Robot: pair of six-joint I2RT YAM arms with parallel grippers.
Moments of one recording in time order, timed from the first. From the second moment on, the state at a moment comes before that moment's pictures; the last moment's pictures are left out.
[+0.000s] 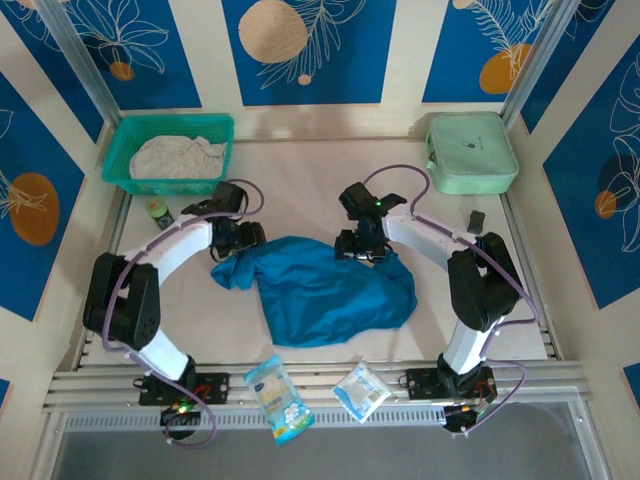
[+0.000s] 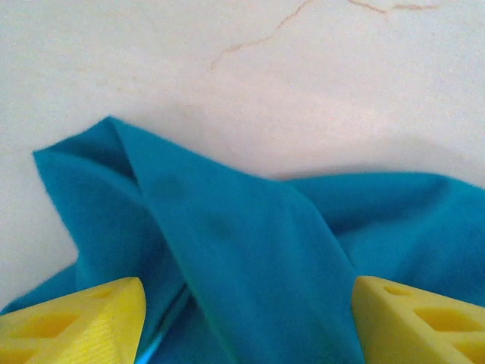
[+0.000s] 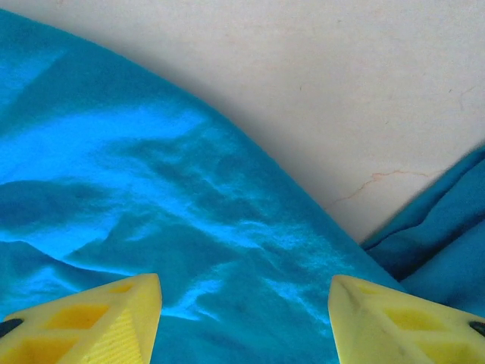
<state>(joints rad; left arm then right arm) -0.31 1.63 1.10 -0.64 0.07 -0.57 0.57 1.74 1.28 -0.88 -0.10 0.56</state>
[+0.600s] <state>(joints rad) -0.29 1.75 1.22 -0.58 0.09 -0.51 0.57 1.74 1.28 -0.88 -0.11 0.56</state>
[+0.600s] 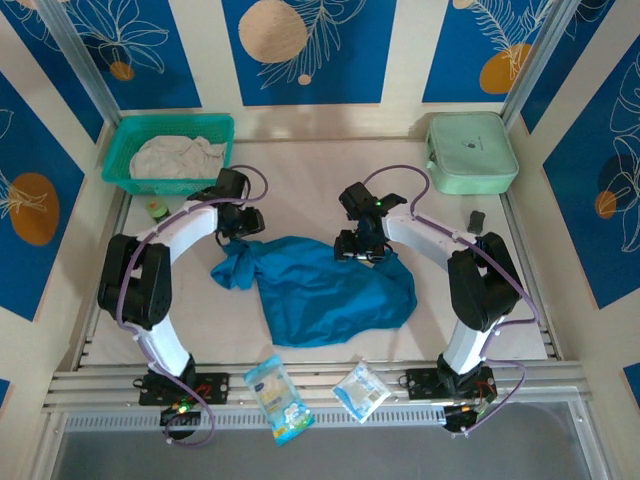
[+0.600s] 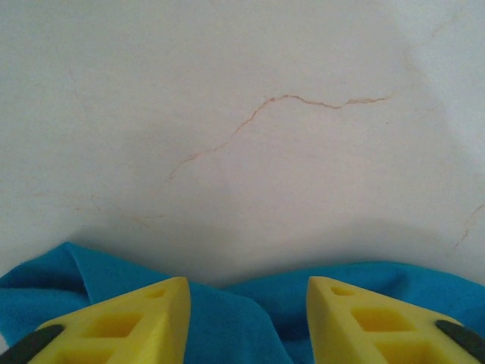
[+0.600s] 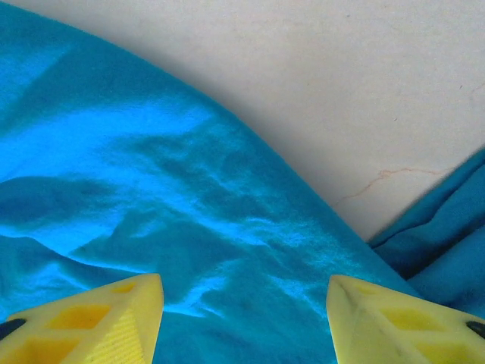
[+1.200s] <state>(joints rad) -0.28 1.59 1.19 -0.67 -0.06 -0.53 0.58 1.74 1.27 -0.85 -0.13 0.56</state>
